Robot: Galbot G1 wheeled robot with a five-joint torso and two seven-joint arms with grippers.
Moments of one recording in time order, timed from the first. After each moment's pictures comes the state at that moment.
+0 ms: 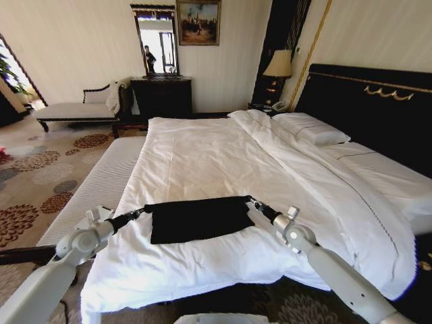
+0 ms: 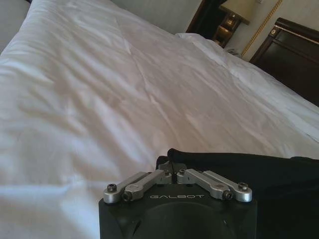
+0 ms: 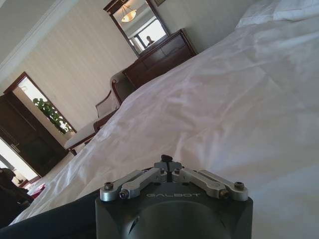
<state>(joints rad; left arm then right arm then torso) 1.36 -0.73 -0.62 -1.74 -1.15 0.44 0.26 -1.02 0.80 0.15 1.57 1.29 -0.08 -0.19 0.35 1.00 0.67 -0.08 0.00</state>
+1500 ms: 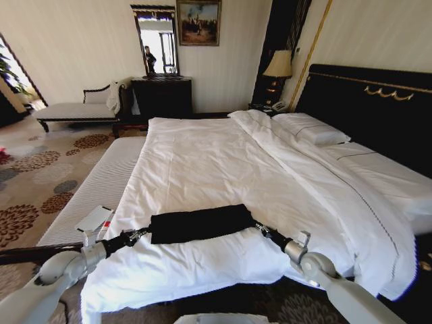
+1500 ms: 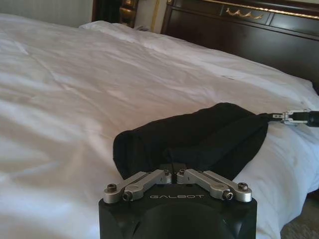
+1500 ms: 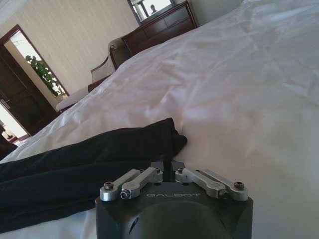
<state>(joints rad) 1.53 -0.69 -0.64 -1.74 -0.81 0.16 0.71 -1.32 0.77 0.29 1.64 1.10 -0.05 -0.28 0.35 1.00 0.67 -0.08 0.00</state>
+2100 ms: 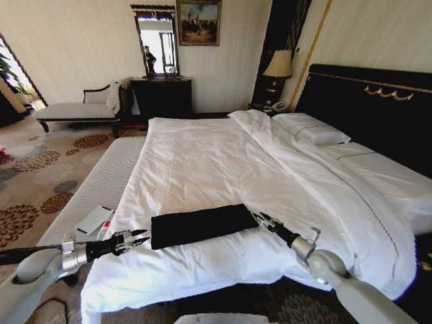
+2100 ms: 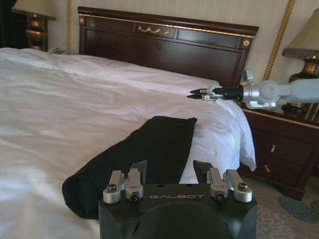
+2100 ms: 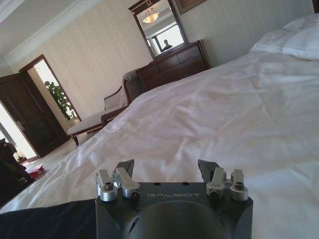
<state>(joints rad) 1.57 -0.62 -0.82 -1.67 -0.82 0.02 1.21 -1.40 0.69 0.46 1.80 1.18 -0.04 -0.29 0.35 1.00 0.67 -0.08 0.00</state>
